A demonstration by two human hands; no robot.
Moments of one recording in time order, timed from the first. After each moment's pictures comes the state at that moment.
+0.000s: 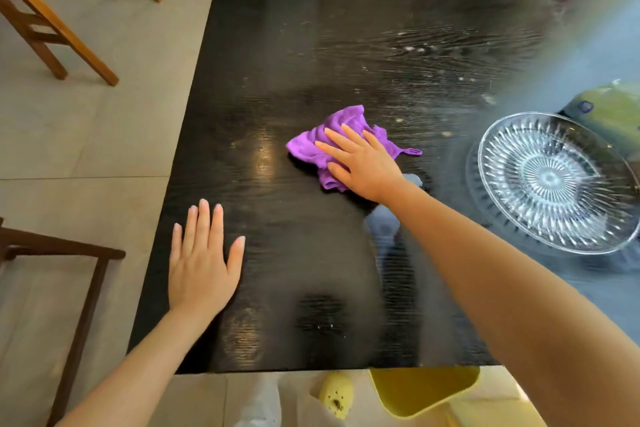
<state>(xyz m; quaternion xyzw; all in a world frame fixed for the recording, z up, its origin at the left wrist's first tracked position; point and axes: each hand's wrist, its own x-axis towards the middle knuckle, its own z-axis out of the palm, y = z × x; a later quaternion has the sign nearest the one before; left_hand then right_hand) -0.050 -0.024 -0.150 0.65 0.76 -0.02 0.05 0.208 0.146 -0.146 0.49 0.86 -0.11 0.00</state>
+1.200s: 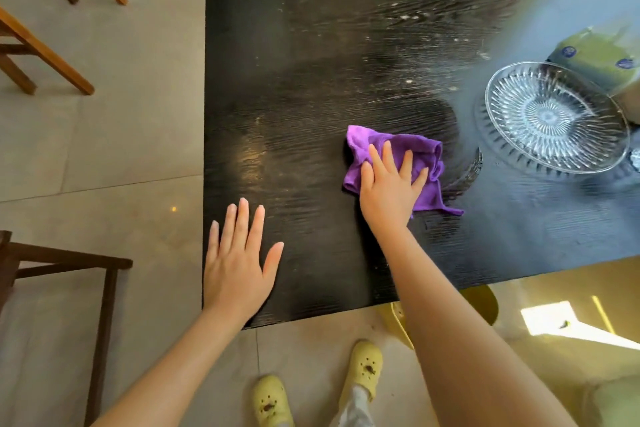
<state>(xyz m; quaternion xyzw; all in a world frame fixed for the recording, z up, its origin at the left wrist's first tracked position) -0.095 -0.072 -0.153 0.74 0.67 -0.02 0.07 0.131 0.013 -0.147 0.82 0.55 -0.11 -0.10</state>
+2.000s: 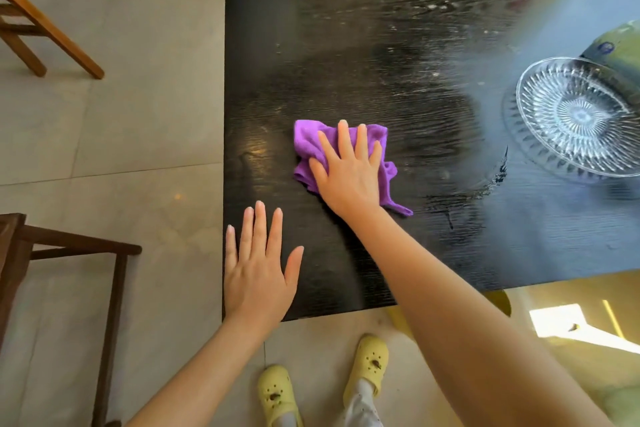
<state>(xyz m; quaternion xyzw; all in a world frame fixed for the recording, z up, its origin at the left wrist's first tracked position) -0.094 -0.089 -0.151 0.72 0.69 -0.03 0.06 0.057 0.040 -0.145 0.69 0.72 -0.10 -0.03</state>
